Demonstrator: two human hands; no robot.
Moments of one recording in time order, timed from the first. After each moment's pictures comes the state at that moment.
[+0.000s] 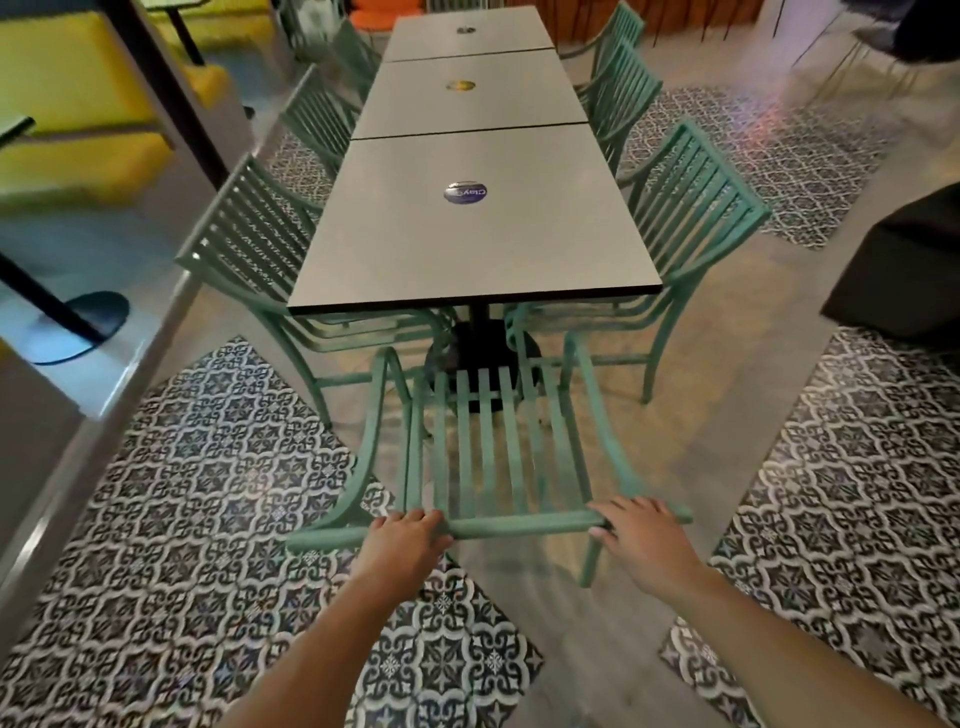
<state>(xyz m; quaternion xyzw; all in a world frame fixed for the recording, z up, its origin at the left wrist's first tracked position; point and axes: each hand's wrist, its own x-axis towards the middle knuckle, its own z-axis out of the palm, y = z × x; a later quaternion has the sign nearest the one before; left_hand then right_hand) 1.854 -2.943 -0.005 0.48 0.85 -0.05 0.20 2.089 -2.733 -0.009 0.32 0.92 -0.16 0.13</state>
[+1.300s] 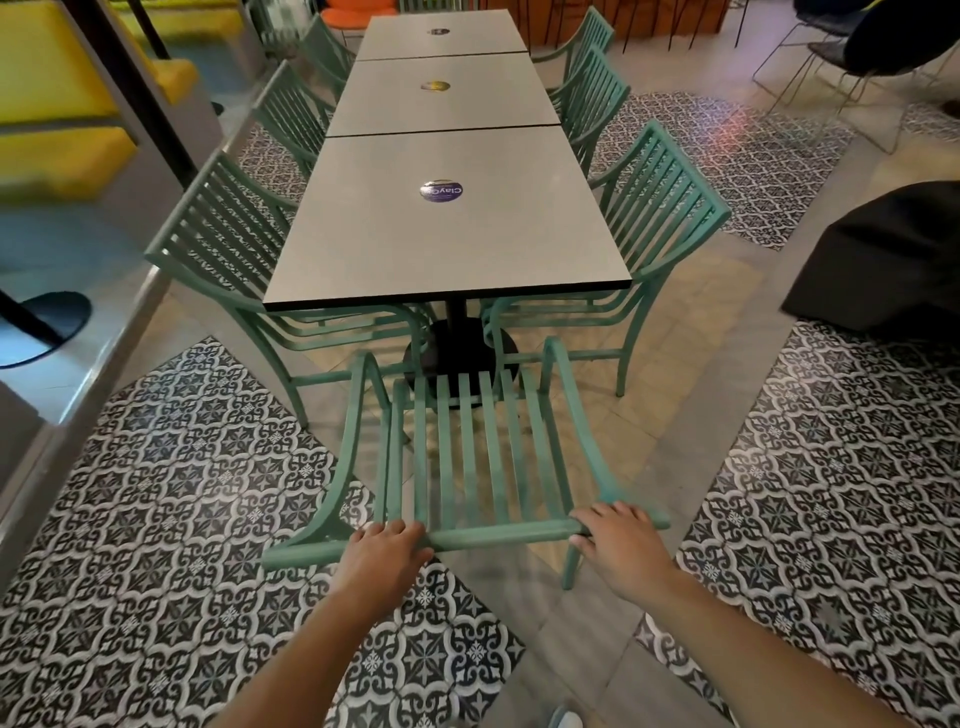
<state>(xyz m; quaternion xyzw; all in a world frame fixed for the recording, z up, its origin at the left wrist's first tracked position) 1.875 -2.966 -0.002 0.49 0.85 -0.05 0.21 2.108 -2.762 -0.006 0.34 0.92 -0.14 0.13</state>
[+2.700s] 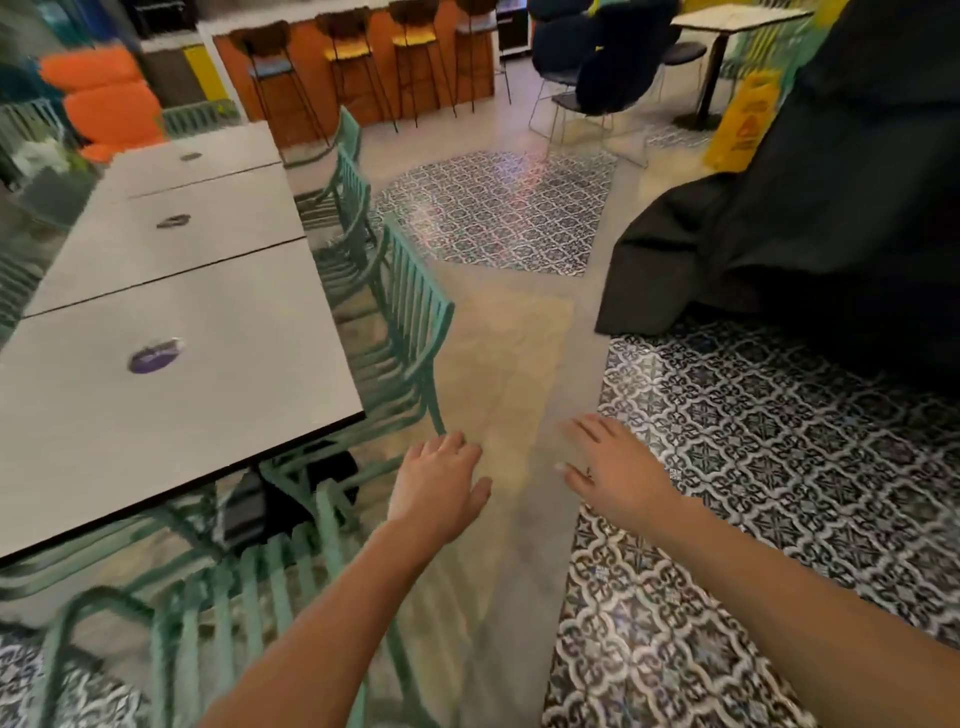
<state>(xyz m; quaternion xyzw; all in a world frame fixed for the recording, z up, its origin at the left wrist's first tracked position) 2.127 -2.466 0.114 0.69 0.72 -0.04 0.04 2.345 -2.386 0.103 0.44 0.89 -0.12 -0.05</state>
